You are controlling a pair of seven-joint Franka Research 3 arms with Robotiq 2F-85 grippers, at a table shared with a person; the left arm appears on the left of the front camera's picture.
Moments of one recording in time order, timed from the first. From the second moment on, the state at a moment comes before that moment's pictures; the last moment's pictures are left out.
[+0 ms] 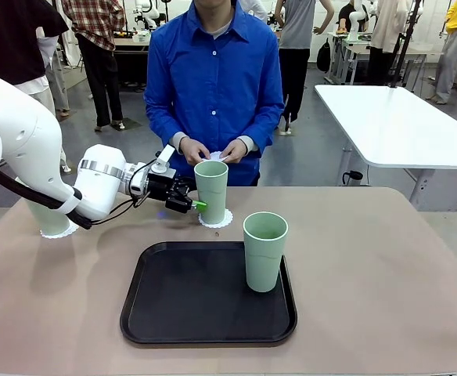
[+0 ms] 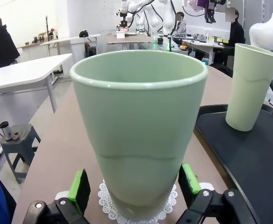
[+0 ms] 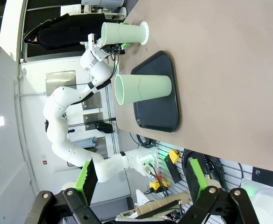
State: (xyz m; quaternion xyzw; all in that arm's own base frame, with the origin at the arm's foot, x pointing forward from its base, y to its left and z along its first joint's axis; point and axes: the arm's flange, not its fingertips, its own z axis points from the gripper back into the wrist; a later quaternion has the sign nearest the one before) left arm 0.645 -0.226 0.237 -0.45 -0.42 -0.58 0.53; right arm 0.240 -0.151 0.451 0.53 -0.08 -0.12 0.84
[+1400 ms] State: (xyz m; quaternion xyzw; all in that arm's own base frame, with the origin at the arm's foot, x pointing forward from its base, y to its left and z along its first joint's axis) left arm 0.516 -0.165 0.472 -0.17 -0.22 -0.54 0.79; right arm 0.240 -0.151 0.451 0.53 -0.08 -0.12 0.84
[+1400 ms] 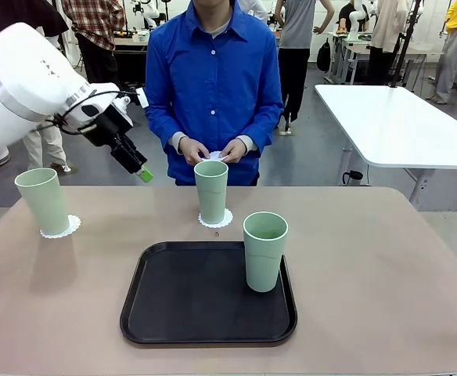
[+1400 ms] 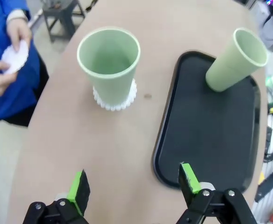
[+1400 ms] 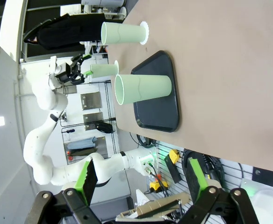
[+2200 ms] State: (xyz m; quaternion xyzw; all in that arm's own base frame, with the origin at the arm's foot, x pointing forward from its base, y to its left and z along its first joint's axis) left arm 0.464 -0.164 0.498 -0.12 -0.14 -0.49 0.85; right arm 0.240 -0.151 0.451 0.53 -0.08 -0.12 0.84
